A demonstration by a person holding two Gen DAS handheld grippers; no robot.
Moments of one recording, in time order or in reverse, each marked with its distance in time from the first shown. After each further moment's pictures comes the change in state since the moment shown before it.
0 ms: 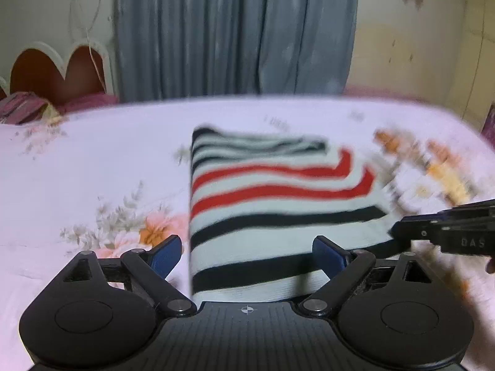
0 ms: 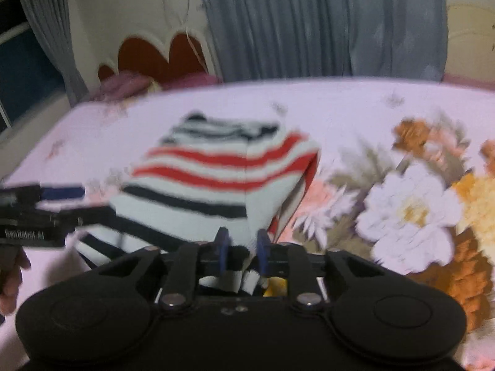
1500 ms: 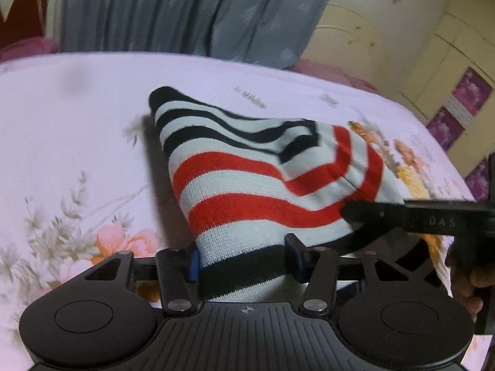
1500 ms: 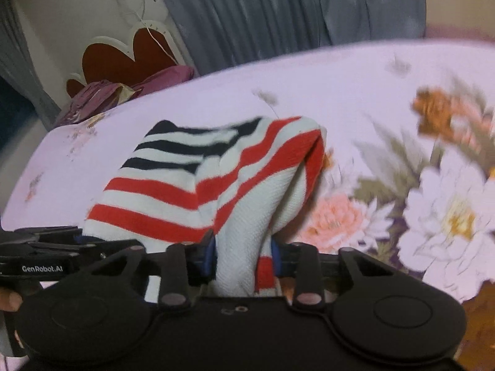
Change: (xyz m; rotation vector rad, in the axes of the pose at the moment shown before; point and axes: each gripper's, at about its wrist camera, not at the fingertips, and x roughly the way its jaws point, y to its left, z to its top) left arm 0.064 0.052 0.046 -0.063 0.122 -0.370; right arm 0.038 0.018 0.055 0.171 0.042 -0.041
